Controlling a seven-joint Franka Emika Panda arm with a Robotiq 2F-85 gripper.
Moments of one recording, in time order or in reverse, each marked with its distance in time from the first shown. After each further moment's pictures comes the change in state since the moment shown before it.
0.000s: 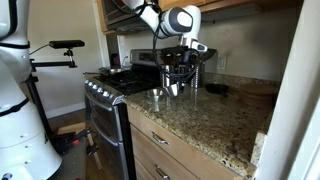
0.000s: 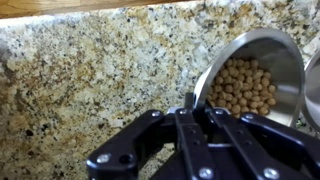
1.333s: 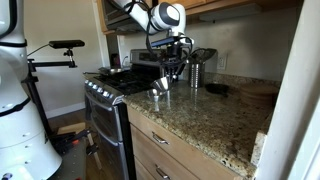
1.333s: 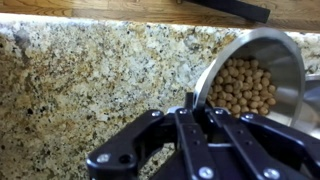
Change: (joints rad) arm 0.080 -0.058 0.044 -0.012 -0.122 -0.103 0.001
